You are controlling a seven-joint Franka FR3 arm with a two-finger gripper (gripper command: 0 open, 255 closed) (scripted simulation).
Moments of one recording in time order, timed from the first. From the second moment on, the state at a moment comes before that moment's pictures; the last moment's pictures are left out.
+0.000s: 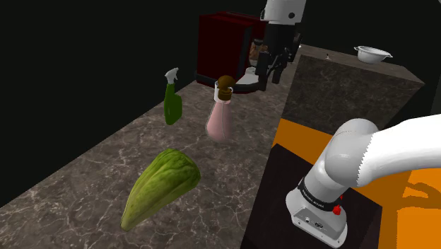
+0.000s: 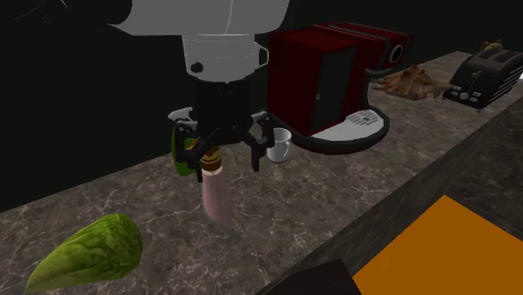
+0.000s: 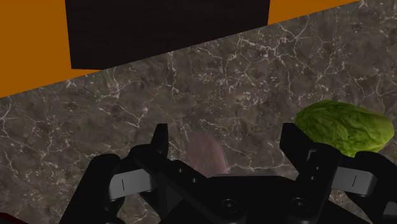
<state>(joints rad) 0.02 -0.78 0.07 -2.35 0.11 1.44 0.03</state>
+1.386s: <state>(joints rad) -0.08 -0.24 -0.13 -2.20 0.02 1.88 -0.24</state>
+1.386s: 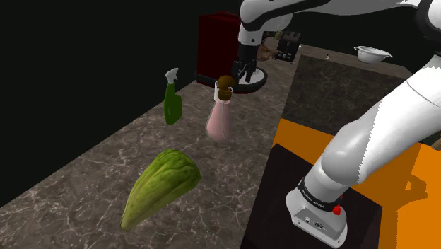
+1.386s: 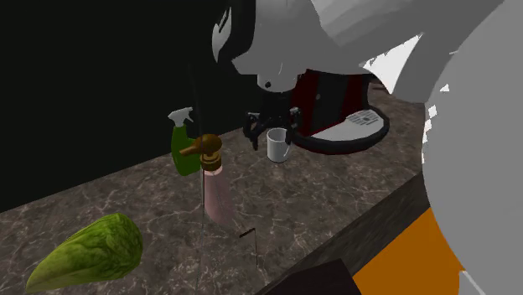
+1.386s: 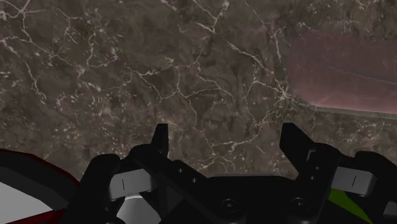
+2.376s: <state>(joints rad) -0.16 0.29 -0.19 -1.75 0.12 2.00 -0.43</state>
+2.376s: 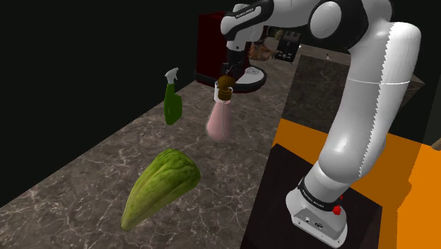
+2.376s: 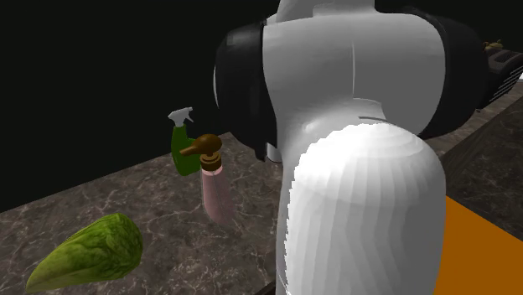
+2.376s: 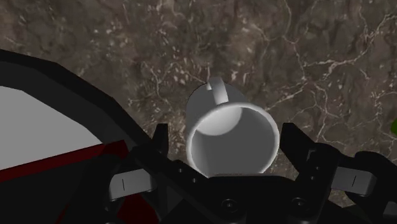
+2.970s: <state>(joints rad) -0.18 0.35 -0.18 -1.70 0.15 2.08 -0.46</state>
